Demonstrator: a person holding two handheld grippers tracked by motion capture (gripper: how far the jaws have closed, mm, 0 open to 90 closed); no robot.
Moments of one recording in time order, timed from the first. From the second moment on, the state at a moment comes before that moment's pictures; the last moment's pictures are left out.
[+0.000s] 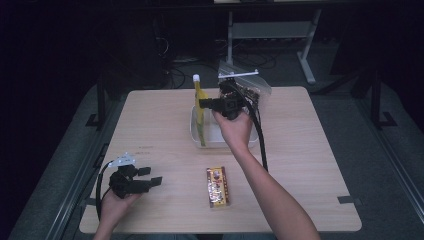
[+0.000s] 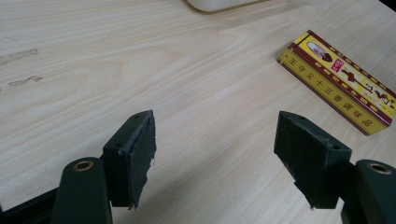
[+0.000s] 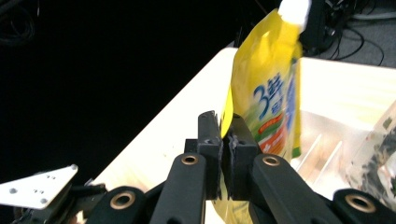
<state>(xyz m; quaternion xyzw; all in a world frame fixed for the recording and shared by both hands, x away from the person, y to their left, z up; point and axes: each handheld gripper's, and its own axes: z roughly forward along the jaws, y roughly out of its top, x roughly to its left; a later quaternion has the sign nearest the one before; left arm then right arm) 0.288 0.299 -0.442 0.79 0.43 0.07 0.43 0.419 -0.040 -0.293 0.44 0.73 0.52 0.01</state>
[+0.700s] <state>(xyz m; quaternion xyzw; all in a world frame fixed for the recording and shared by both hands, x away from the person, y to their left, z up) 0.288 0.300 -0.442 0.79 0.43 0.07 0.43 0.417 -0.026 -0.296 0.42 0.71 0.56 0.07</state>
